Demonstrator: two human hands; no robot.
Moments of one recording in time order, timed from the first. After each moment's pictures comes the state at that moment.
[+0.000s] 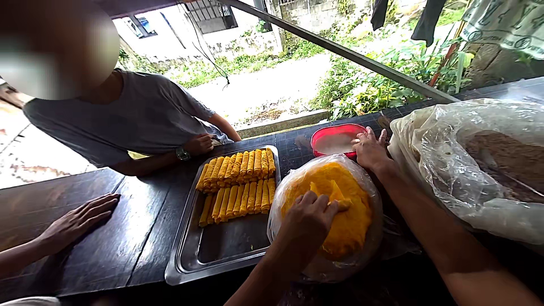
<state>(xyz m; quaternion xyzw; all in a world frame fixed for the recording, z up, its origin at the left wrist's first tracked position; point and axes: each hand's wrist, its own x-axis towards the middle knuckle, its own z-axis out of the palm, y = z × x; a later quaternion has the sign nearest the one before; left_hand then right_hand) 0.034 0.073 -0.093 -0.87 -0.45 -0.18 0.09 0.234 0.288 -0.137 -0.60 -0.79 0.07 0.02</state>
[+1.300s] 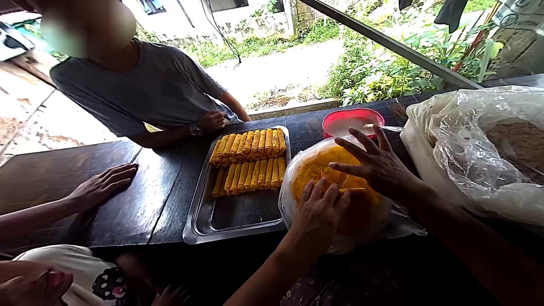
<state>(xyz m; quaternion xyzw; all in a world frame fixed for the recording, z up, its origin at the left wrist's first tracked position) 0.041 0.039 -0.121 -0.84 -0.49 -0.21 0.08 0.234 0.169 -0.103 -0.21 -0.95 -0.08 0.20</state>
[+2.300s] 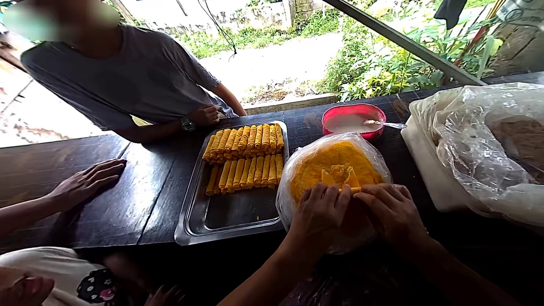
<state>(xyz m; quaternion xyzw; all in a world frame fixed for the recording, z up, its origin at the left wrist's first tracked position) 0.048 0.040 -0.115 -0.82 -0.51 -0.24 0.12 0.247 0.083 -0.150 -0.34 -0.86 -0.06 0.38</state>
